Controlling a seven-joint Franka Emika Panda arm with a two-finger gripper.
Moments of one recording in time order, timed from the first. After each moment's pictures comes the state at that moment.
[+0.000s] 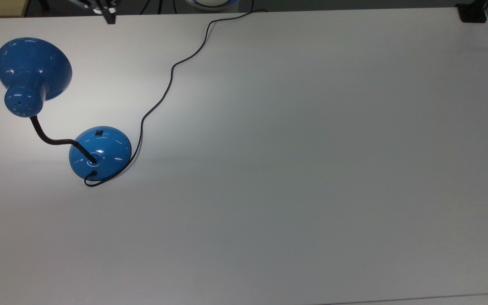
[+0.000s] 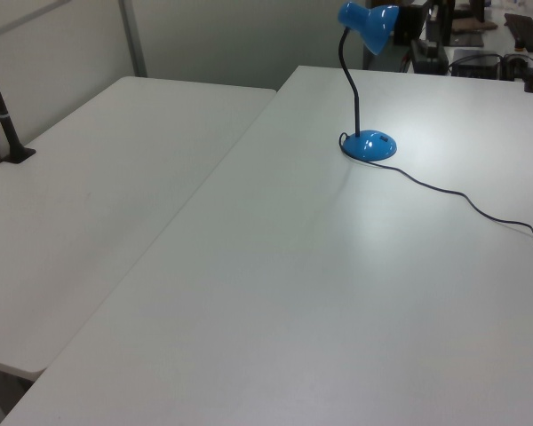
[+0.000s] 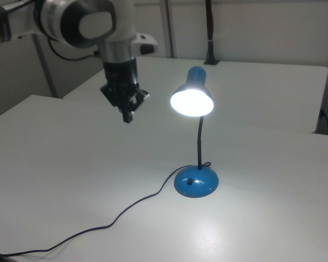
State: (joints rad) arm -0.07 -0.01 -0.19 -1.64 0.07 1.64 -0.29
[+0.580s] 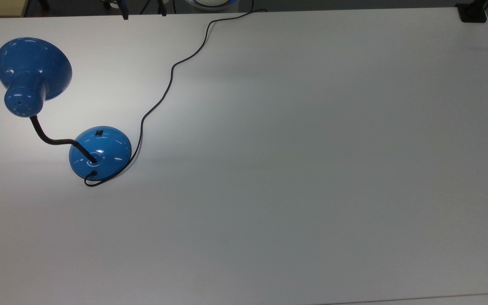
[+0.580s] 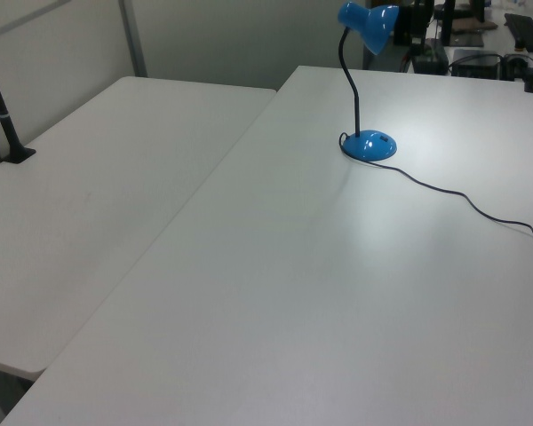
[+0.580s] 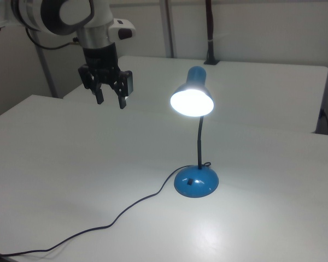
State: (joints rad) arm 0.04 -0.02 -0.18 -1.61 0.07 1.63 -0.25
